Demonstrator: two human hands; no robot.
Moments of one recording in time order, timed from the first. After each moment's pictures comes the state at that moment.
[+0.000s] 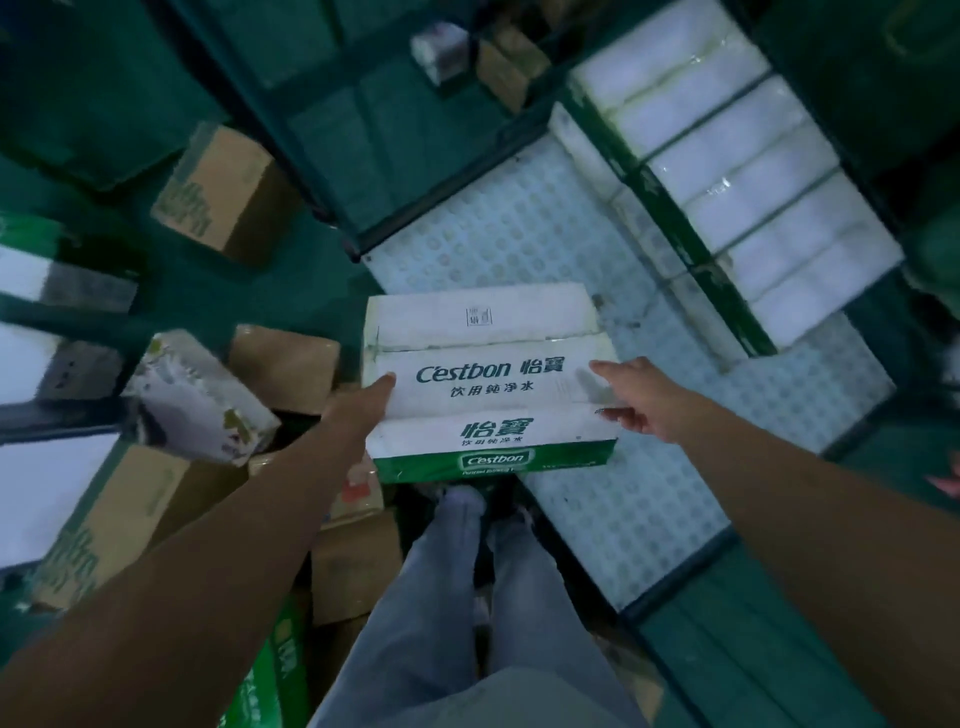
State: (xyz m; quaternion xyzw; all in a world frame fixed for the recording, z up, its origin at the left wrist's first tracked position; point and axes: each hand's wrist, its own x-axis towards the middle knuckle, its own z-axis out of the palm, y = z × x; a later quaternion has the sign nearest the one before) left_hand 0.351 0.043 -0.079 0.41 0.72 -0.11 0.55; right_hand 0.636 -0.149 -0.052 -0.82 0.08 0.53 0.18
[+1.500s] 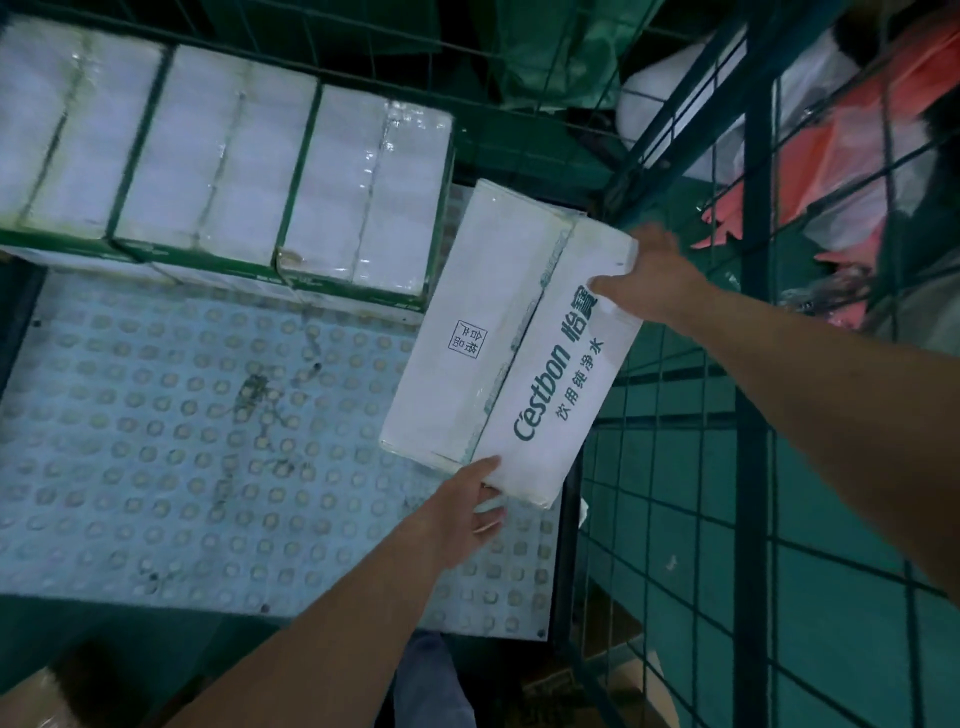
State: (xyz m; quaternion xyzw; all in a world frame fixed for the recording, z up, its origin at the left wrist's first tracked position) left_hand 0.715 -0.427 -0.200 0.34 0.48 -0.45 0.67; right_hand 0.944 -0.634 -0.101 -0.94 0.11 0.26 0.17
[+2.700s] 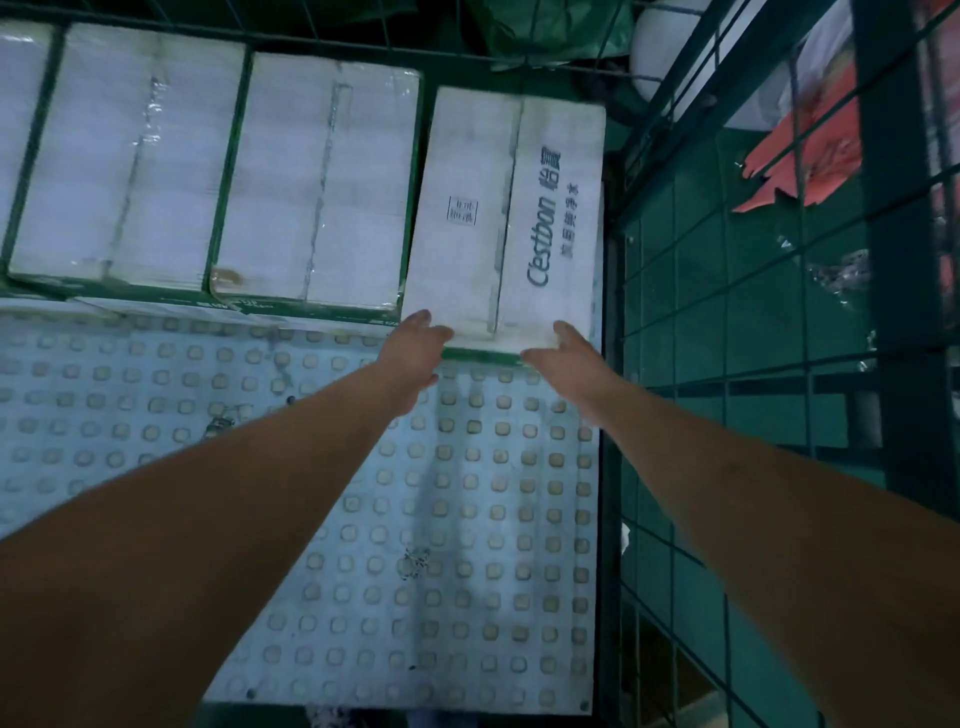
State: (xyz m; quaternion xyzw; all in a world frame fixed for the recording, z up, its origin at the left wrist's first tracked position) left_hand 0.936 -0.404 -0.306 0.67 0.35 -0.32 0.57; right_hand 0.923 -0.607 -0.301 -0.77 0.27 0.36 0.45
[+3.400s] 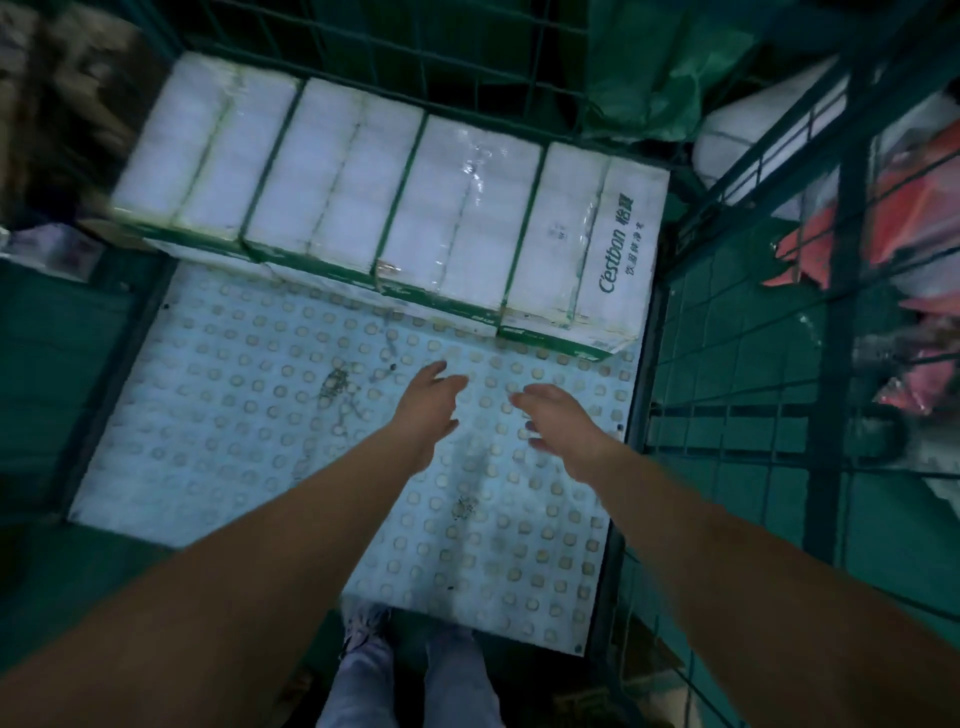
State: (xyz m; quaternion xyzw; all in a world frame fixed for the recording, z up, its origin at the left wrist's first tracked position) left_hand 0.802 -0.312 -0.172 0.58 0.42 -0.26 0.65; right_hand 0.822 -0.487 -0.171 -0.71 0.27 0.43 0.49
